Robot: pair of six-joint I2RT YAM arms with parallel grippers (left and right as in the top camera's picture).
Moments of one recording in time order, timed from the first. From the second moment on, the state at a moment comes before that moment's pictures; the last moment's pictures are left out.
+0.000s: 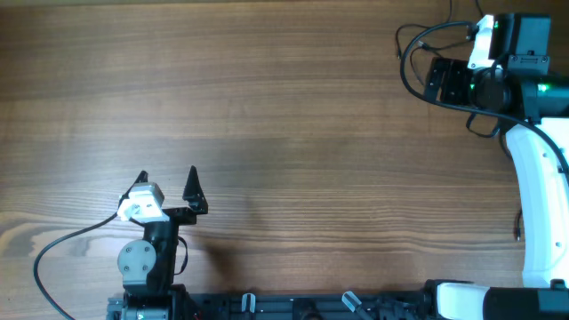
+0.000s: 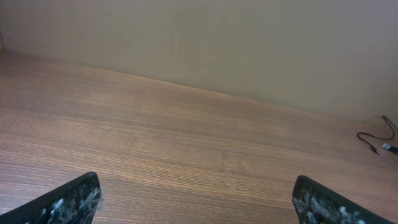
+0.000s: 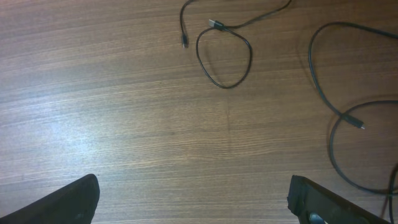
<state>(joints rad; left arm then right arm) 0.02 0.01 0.01 -0.08 0.01 -0.21 -0.04 1.49 1.52 -0.99 0.00 0.09</state>
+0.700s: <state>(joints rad) 0.02 0.01 0.01 -0.07 0.01 -0.21 -0.04 1.25 1.20 -0.42 -0.12 0.09</state>
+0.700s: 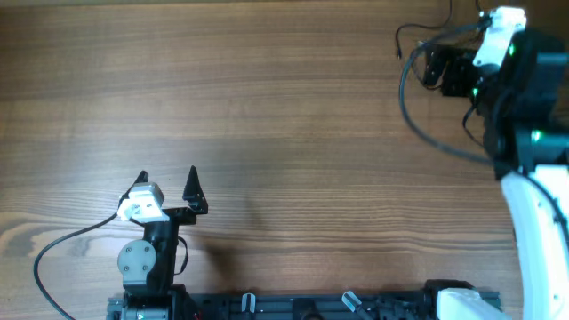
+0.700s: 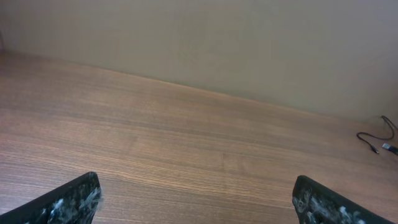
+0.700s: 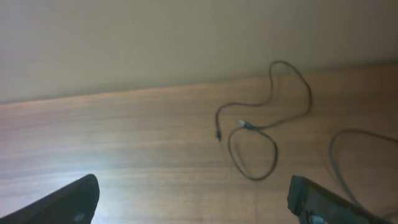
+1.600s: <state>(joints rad) 0.02 0.01 0.01 -0.07 0.01 -0.21 -0.04 0.61 0.01 0.82 -0.23 0.29</state>
